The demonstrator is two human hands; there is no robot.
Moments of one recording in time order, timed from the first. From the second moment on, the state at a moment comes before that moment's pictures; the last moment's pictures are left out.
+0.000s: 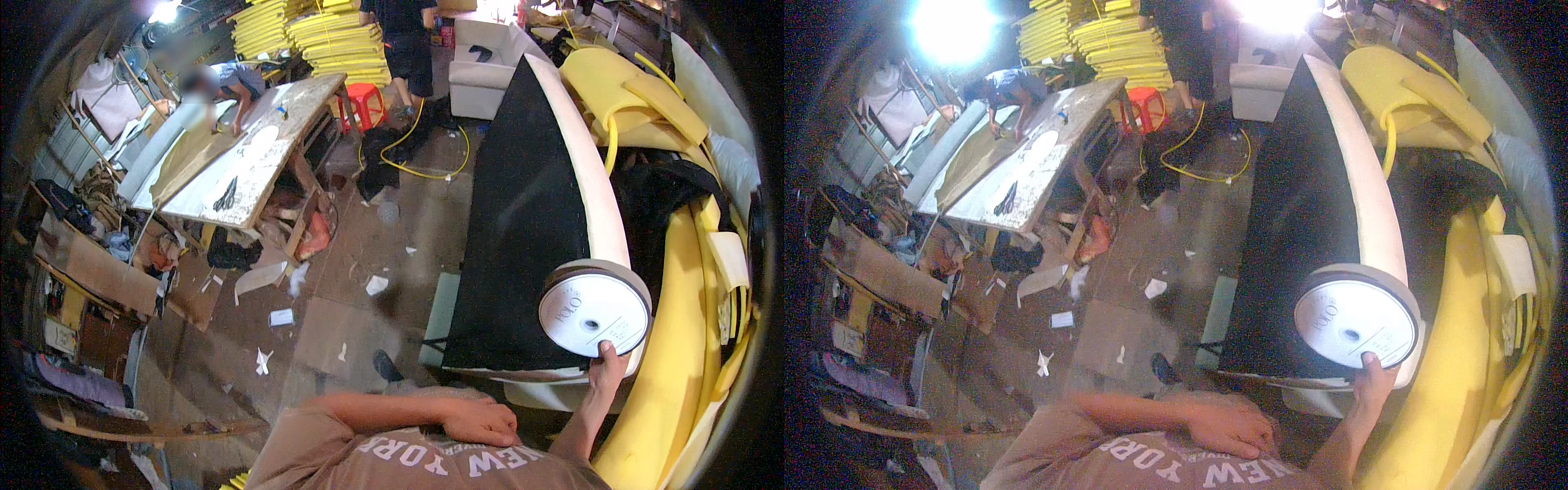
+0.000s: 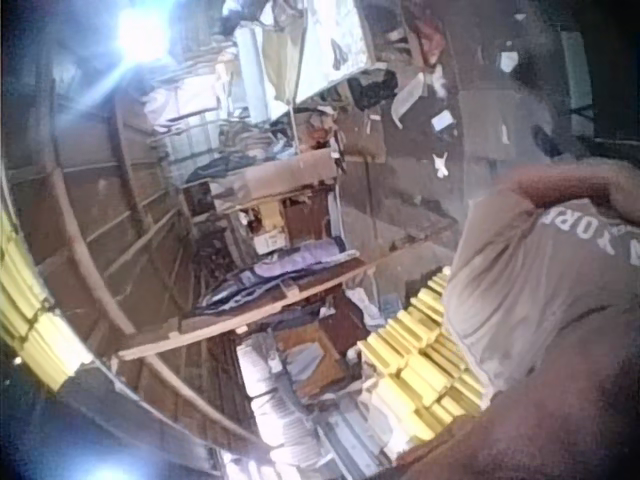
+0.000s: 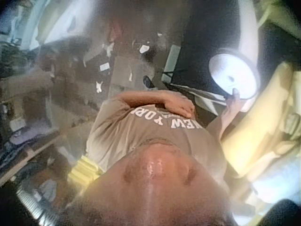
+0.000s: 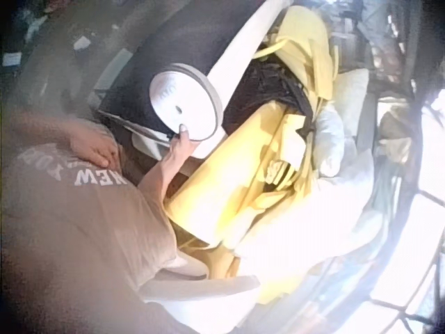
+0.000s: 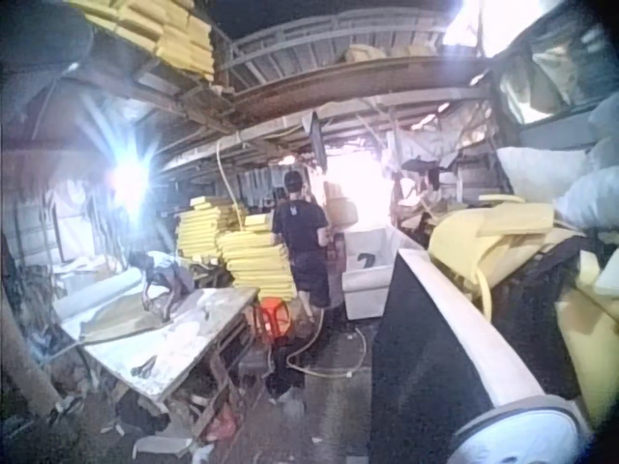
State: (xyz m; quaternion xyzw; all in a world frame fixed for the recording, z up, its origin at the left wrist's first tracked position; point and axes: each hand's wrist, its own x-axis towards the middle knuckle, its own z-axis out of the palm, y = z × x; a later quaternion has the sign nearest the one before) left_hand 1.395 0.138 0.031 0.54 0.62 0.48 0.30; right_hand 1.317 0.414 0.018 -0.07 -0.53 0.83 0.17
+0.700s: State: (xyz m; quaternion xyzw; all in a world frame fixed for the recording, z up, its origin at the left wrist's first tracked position) left_hand 1.382 0.122 0.047 0.48 0.58 0.54 0.38; right_hand 1.320 0.402 0.023 -0.07 -0.50 0.84 0.18
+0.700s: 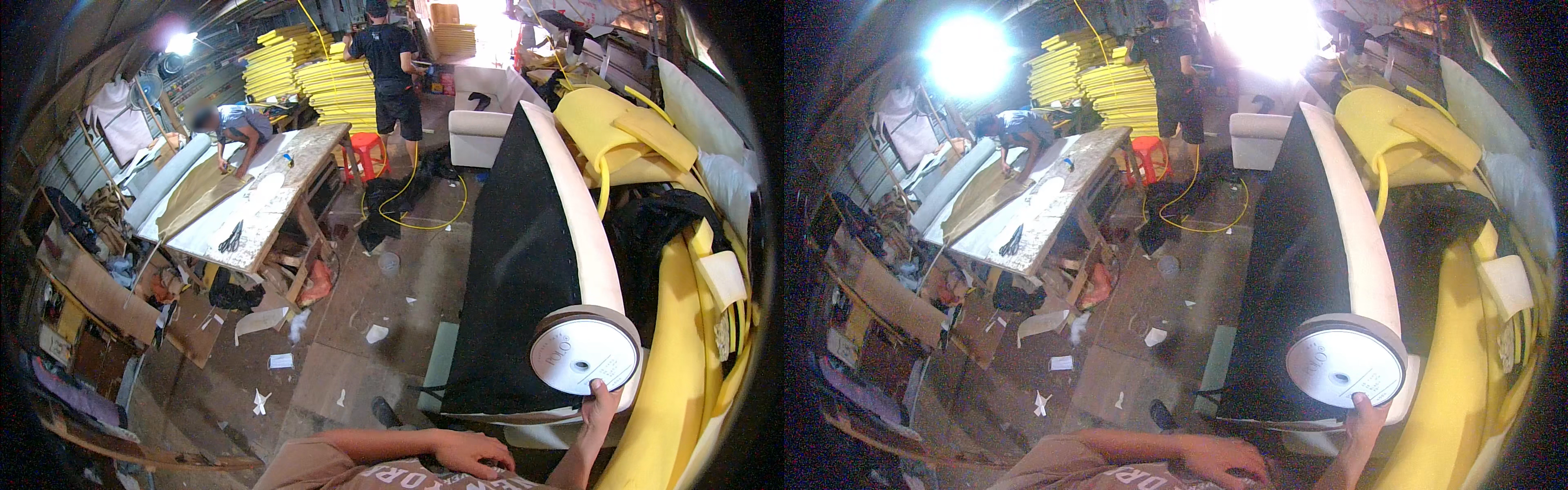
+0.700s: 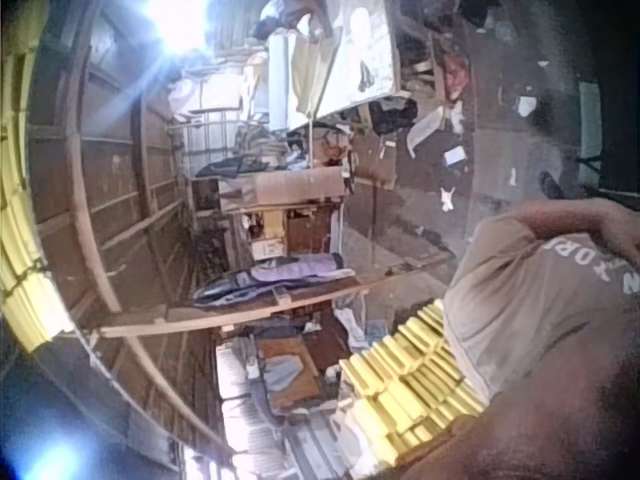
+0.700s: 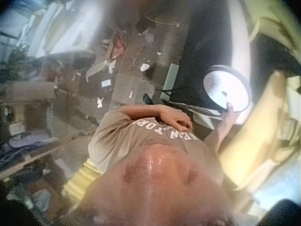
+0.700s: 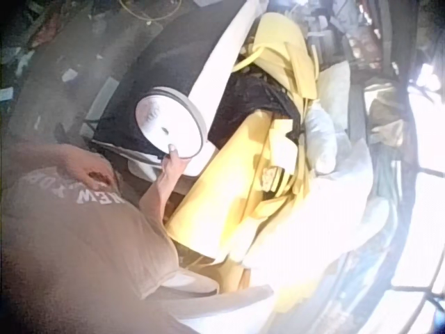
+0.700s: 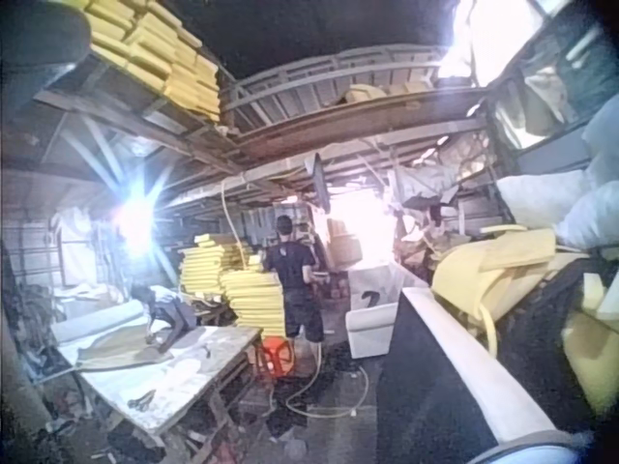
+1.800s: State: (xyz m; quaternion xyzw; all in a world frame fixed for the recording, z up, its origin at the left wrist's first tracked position) left_hand 1.394 0.048 0.087 0.37 0.41 0.58 0.60; right_hand 1.324 0.398 0.035 -0.05 -0.52 0.84 0.16
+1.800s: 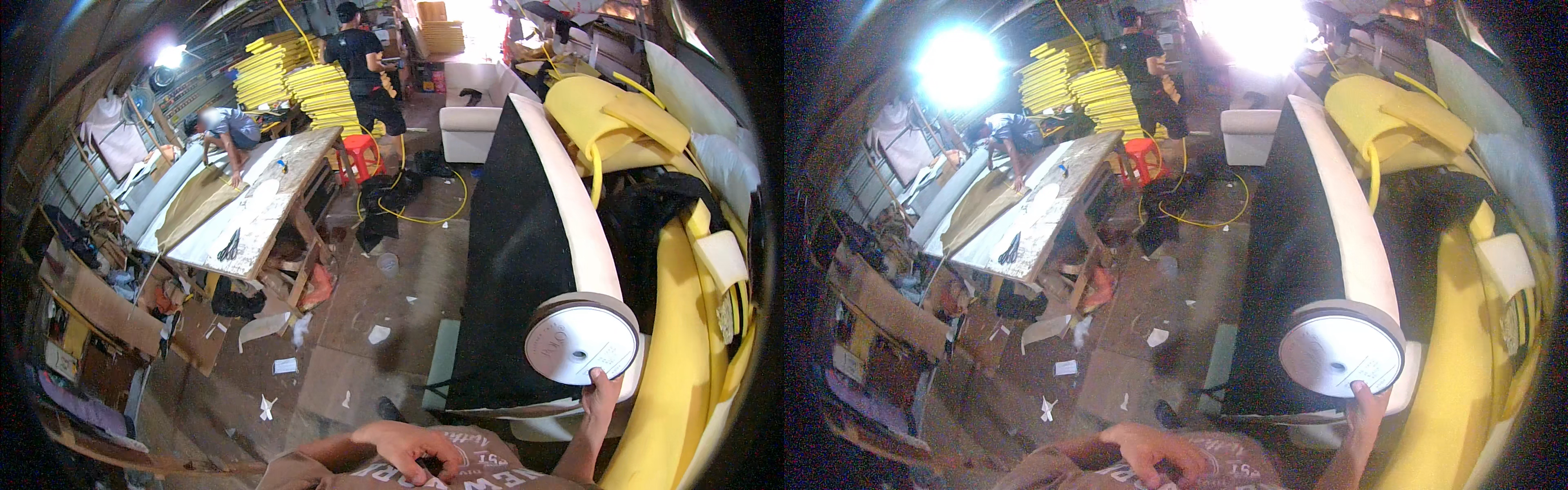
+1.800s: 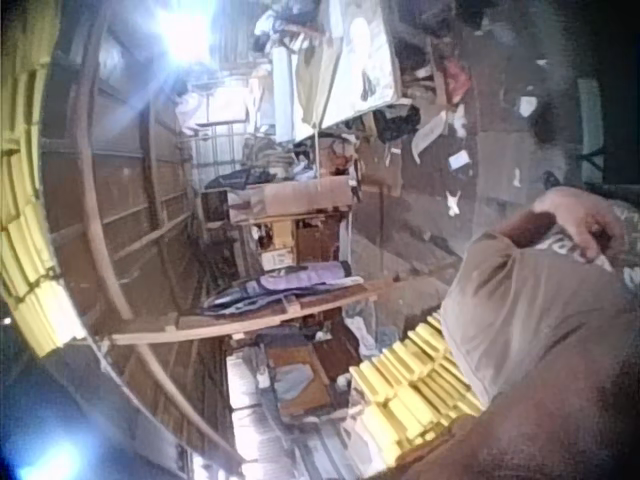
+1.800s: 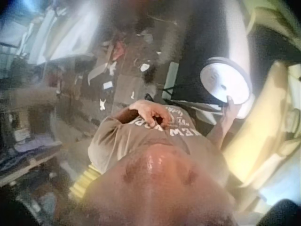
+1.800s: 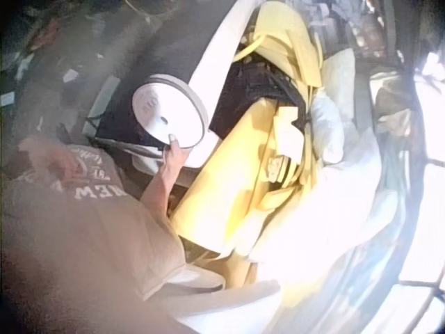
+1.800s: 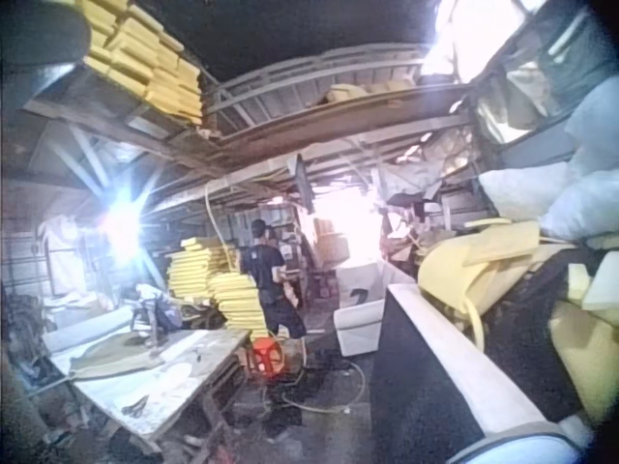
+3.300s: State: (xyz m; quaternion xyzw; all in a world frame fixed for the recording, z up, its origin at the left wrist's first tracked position) left_hand 1.370 0.075 0.013 0.14 0.73 0.65 0.16; right_hand 1.317 0.397 0.035 -0.01 -0.49 0.86 0.16
